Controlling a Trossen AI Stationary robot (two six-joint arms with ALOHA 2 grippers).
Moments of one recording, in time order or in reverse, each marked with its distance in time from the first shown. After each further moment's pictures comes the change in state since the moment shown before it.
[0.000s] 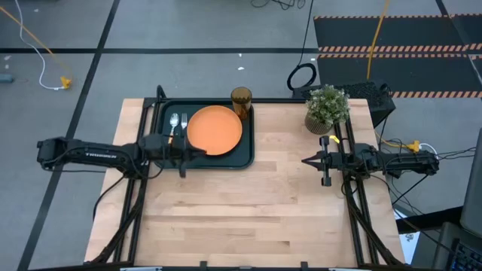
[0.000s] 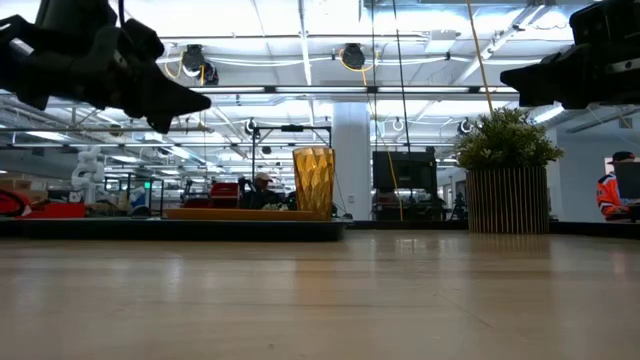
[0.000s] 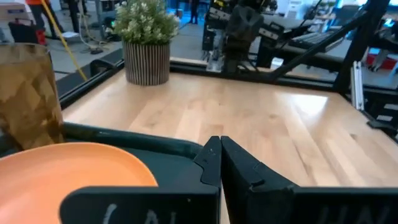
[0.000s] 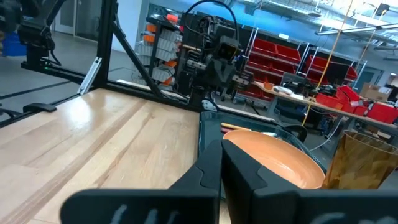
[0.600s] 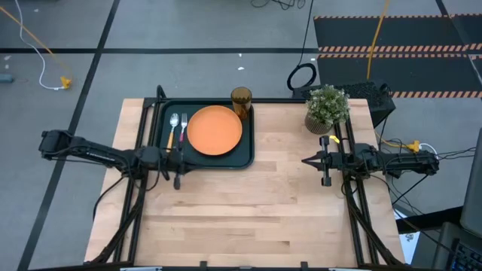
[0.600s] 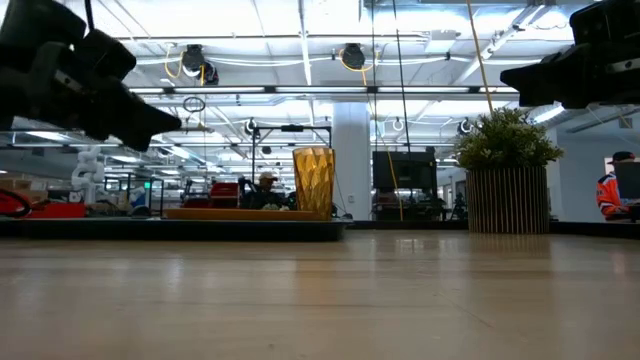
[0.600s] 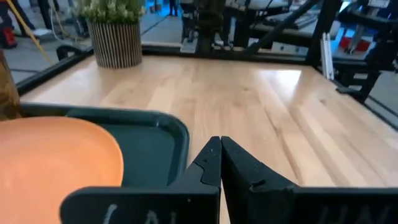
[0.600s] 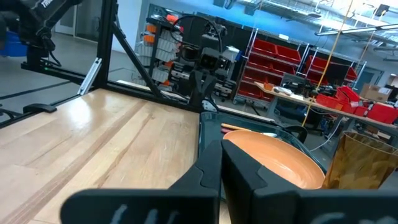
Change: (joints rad) left arm -0.216 -0.028 -0.150 0.093 -0.127 0.004; right arm 0.000 0.000 0.000 0.002 -0.001 0.000
